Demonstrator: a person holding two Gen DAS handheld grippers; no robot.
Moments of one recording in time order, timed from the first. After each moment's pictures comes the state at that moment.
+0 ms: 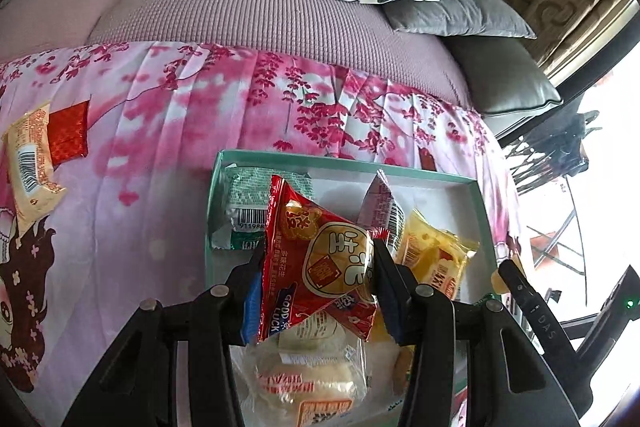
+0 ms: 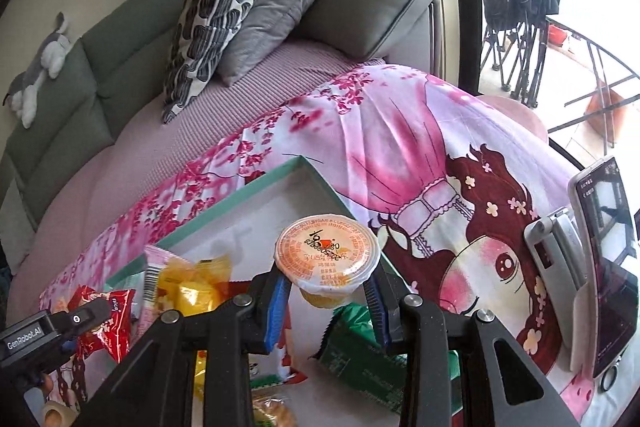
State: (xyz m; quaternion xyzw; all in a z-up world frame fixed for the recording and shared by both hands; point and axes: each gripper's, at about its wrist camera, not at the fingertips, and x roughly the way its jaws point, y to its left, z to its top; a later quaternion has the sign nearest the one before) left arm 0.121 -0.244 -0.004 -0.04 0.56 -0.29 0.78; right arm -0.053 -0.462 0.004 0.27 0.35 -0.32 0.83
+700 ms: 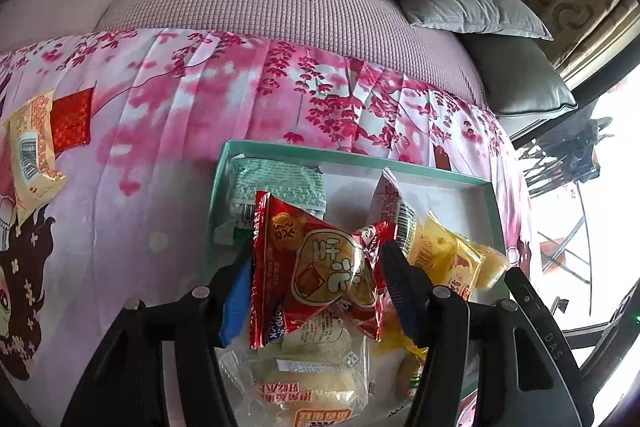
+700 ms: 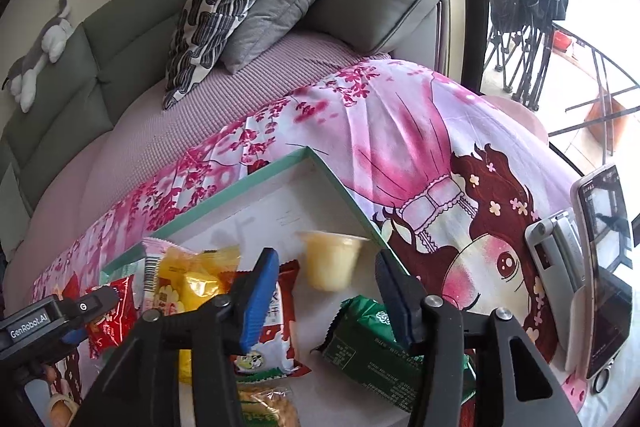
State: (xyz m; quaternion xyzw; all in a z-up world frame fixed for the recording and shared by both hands) left arm 0.123 -0.246 -0.008 -0.05 0.57 -0.26 0.78; right arm -0.047 -0.455 0.006 0.26 0.37 -0.32 0.83
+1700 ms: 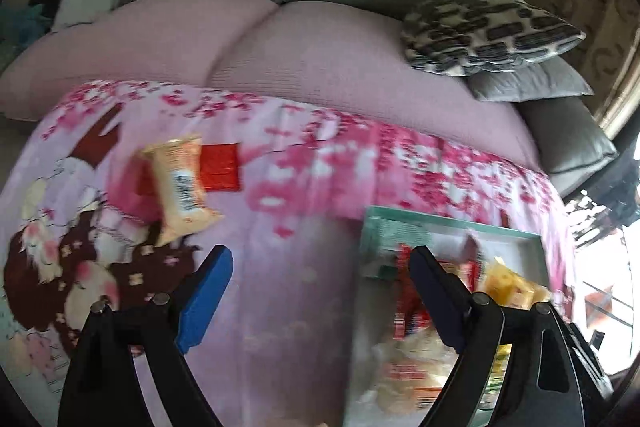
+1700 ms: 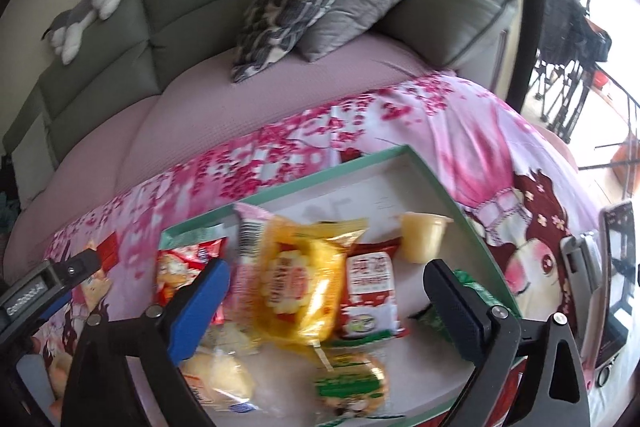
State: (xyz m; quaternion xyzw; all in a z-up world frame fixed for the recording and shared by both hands) left arm 0.121 -0.162 0.031 -0.03 0.48 -0.13 0.86; right arm -0.013 -0.383 0.034 0.21 0.40 -0.25 0.86
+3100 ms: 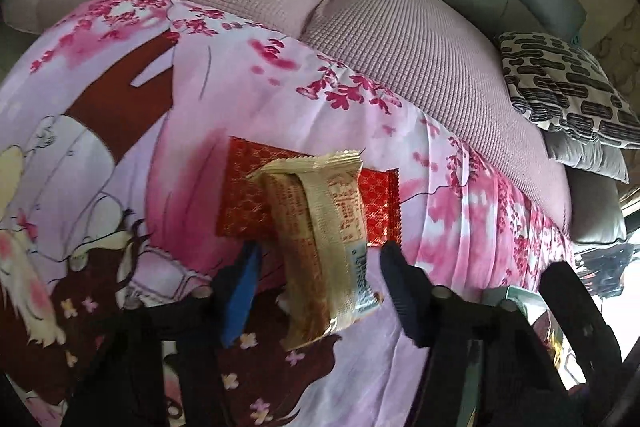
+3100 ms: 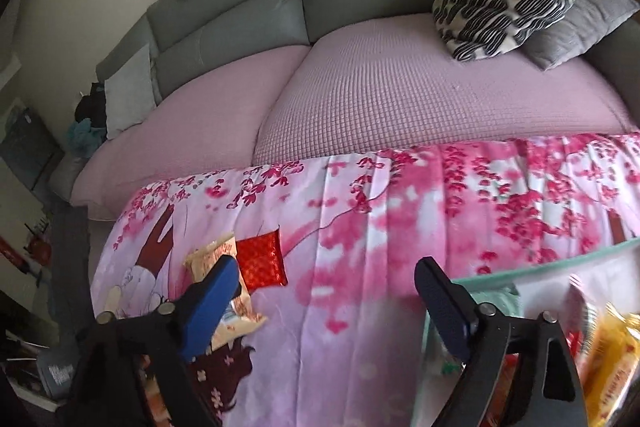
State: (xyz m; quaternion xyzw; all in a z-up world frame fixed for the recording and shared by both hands) left arm 0.234 -0.046 -0.043 -0.15 0.56 -0.11 0.81; right arm 0.171 -0.243 0.016 0.18 0.41 -0.03 0.89
